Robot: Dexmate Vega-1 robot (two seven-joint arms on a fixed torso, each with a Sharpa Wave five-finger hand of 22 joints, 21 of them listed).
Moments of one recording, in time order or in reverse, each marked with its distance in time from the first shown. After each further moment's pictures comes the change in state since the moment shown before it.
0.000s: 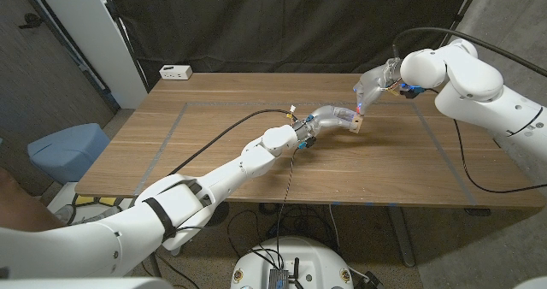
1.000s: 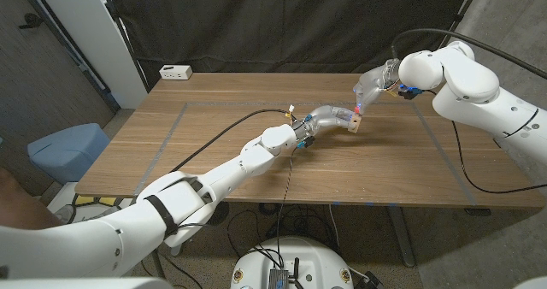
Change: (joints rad) left arm -0.016 -0.012 -0.004 0.044 -0.010 -0.016 -0.018; left_hand 0.000 -0.001 0.000 0.000 0.004 0.009 0.002 0.000 0.000 0.004 0.000 0.000 -0.002 0.000 0.000 0.000 0.000 0.000 0.000 0.000 0.000; right arm 0.004 0.010 -0.013 0.008 -0.019 -0.006 -0.002; right_hand 0.005 0.005 0.005 -0.006 0.000 -0.041 -0.008 -0.001 0.005 0.008 0.006 -0.005 0.000 0.016 -0.005 0.005 -0.003 0.017 -0.004 0.000 0.000
